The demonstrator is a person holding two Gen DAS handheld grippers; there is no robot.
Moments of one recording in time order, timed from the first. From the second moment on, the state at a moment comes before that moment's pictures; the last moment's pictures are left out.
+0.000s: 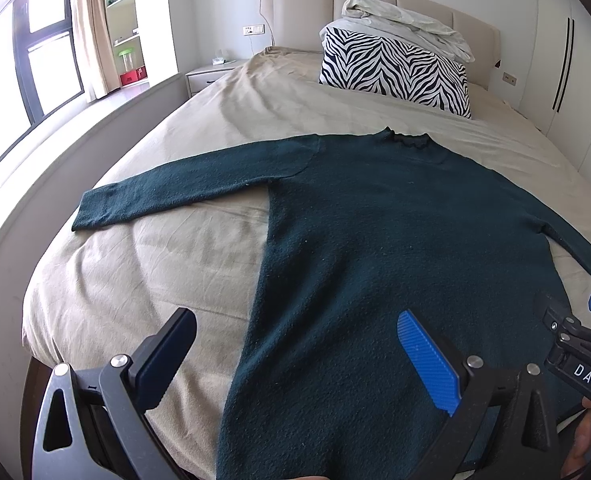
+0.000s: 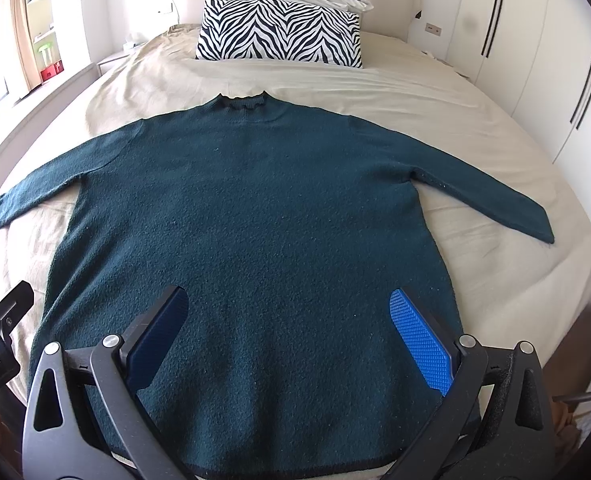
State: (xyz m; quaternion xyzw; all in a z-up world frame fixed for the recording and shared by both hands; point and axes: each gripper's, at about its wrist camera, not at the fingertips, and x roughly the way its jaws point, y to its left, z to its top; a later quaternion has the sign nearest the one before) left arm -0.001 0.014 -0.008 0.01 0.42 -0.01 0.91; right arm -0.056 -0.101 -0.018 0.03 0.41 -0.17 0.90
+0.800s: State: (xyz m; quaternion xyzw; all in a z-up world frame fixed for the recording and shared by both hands) left arm -0.007 0.018 -0.013 0.01 0.42 -0.01 0.91; right arm -0.055 -0.098 -0.023 0.03 0.41 -0.17 0.90
